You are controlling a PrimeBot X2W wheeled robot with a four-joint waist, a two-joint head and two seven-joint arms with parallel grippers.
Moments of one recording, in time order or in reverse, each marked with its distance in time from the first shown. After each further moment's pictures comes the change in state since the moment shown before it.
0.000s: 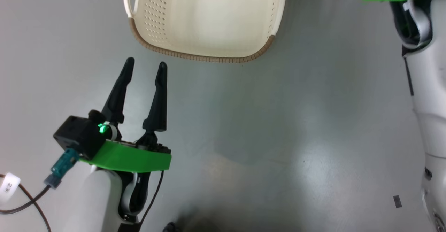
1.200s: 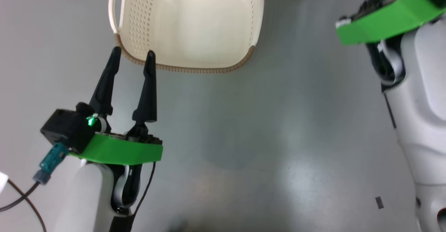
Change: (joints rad) left arm -0.030 -0.001 0.038 -0.001 0.030 -0.005 0.000; right arm 0.119 -0.002 0.055 0.013 0.077 0.007 -0.011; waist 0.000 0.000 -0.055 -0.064
